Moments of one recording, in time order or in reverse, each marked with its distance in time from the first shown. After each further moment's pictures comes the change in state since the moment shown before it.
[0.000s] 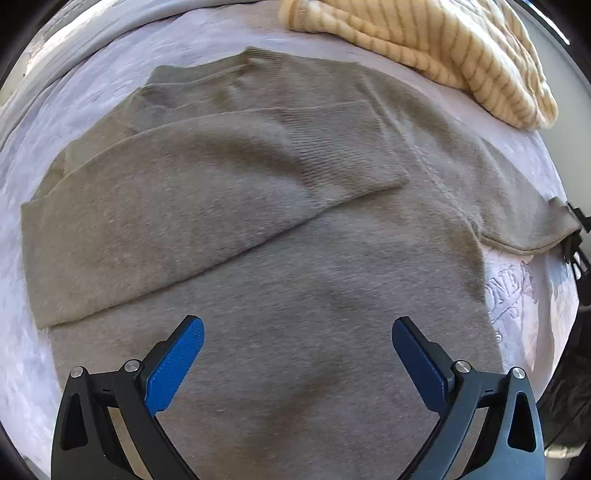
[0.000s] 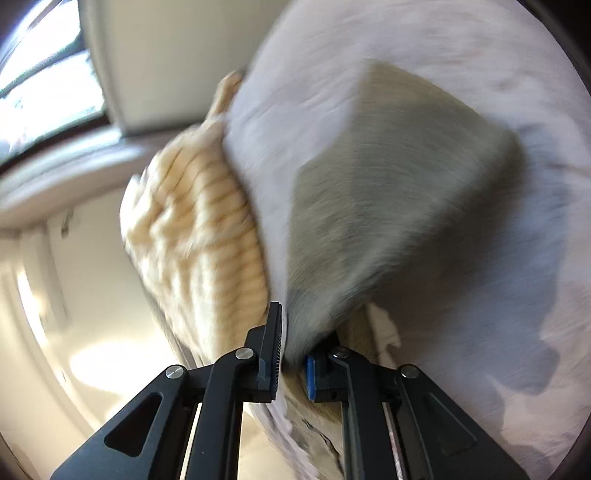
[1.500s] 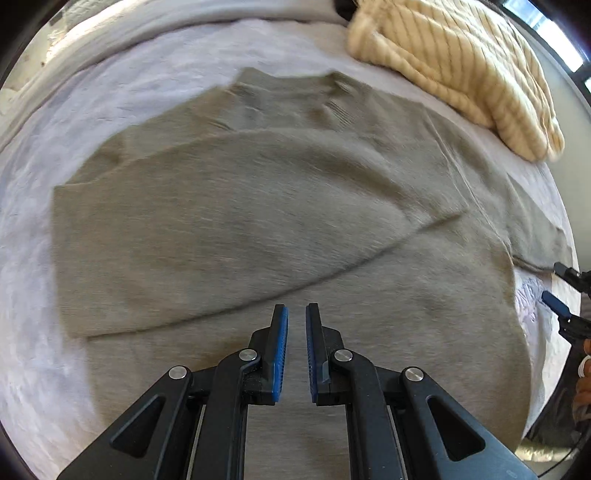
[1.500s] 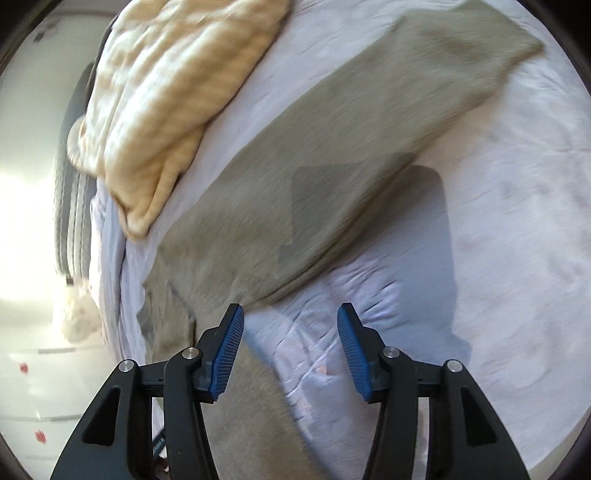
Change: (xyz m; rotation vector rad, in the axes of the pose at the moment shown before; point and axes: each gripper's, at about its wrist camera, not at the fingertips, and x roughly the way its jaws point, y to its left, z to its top) left arm -0.030 0.131 -0.020 -0.019 -0.067 -0.041; right arm 0.028 0.005 -0.143 -0.457 0.198 -0.476
